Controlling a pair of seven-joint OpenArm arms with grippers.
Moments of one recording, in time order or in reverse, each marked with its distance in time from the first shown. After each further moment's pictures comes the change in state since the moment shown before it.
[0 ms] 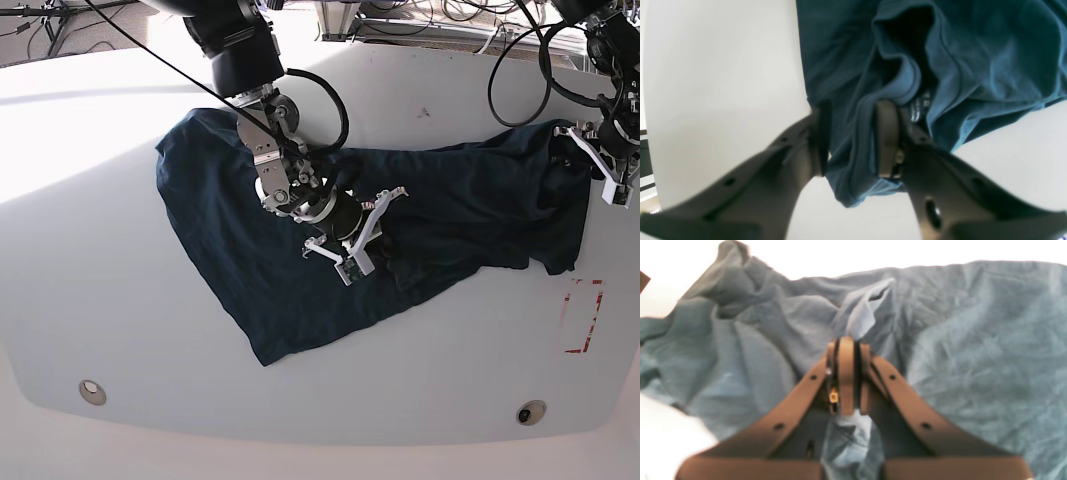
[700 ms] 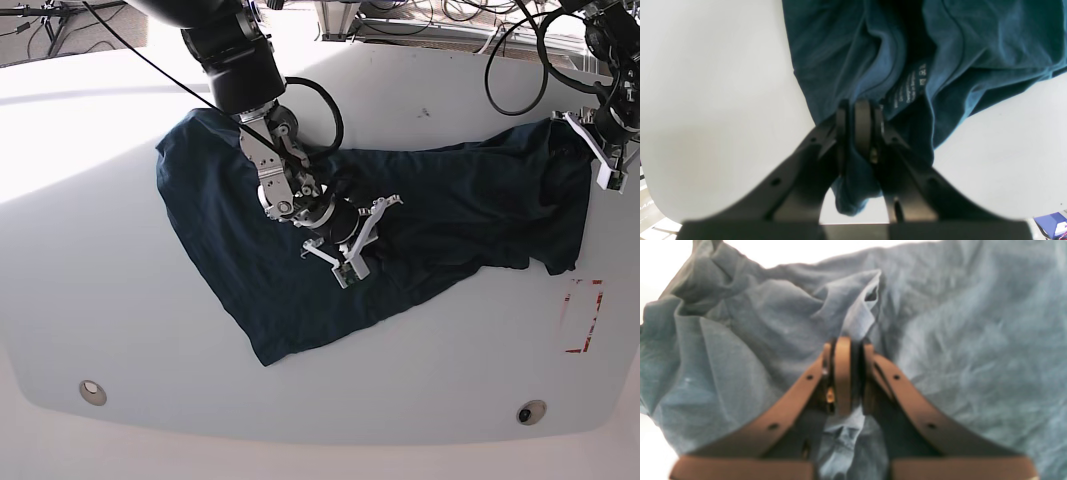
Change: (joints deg) left arm 3.7 0.0 0.3 0.2 0.0 0.0 0.0; right arm 4.3 0.0 0.0 -12.2 0.0 0.0 5.7
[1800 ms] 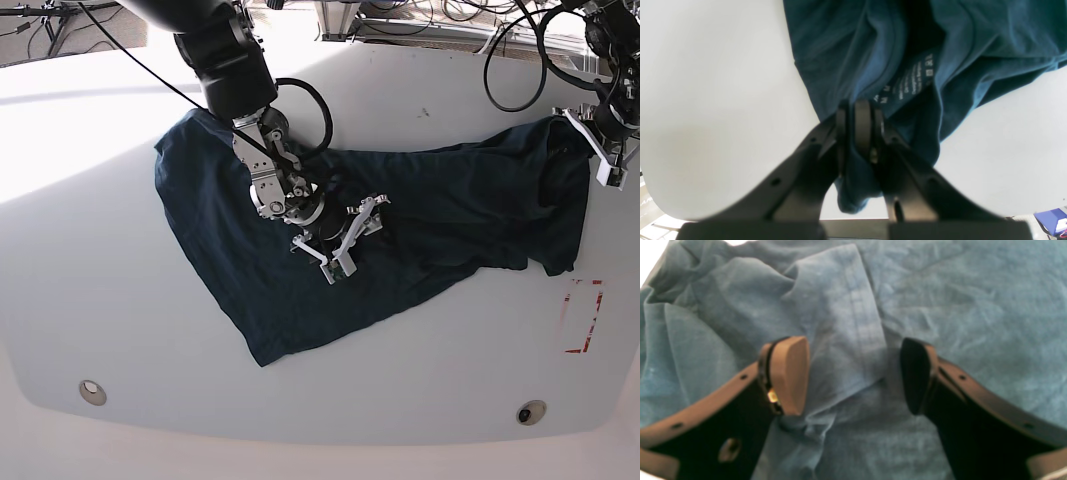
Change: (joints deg) left arm 0.8 0.0 0.0 0.0 0.0 0.0 0.0; right arm 1.3 1.7 0.3 -6.4 0.7 -0.1 3.7
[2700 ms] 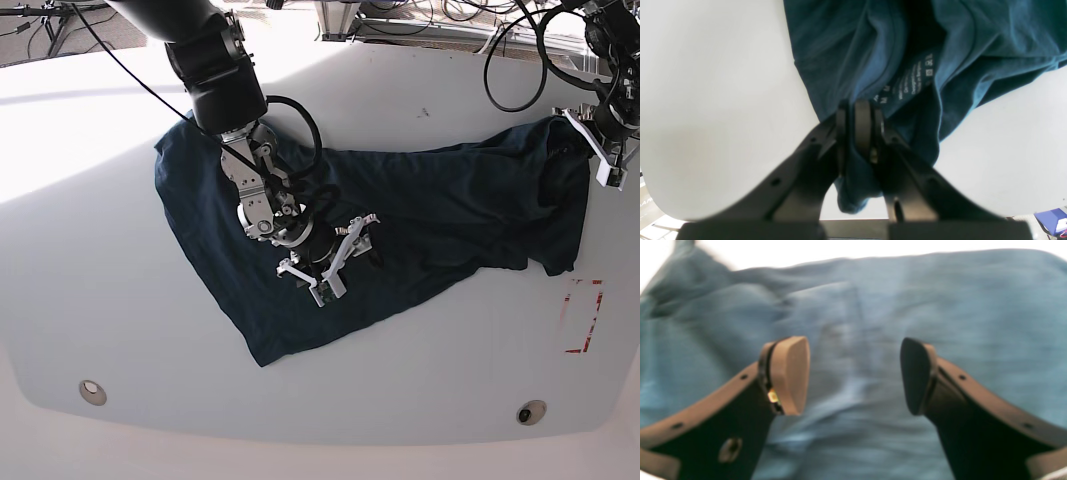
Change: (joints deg) left arm 0.0 0.0 0.0 0.0 0.1 0.0 0.0; right arm 3.3 2.5 -0.2 2.6 -0.5 0.0 -1.4
